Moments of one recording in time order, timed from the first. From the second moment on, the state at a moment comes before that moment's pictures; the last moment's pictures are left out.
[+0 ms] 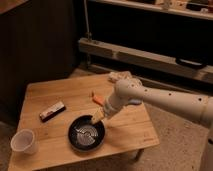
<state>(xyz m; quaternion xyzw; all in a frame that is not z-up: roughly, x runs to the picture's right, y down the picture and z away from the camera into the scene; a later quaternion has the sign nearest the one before) -0.017 0.168 0.764 0.03 -0.44 -0.72 0.54</state>
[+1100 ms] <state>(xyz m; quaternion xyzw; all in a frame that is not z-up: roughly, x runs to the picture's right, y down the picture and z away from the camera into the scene) -0.024 0.216 0.786 -0.02 -0.45 -0.69 0.56</state>
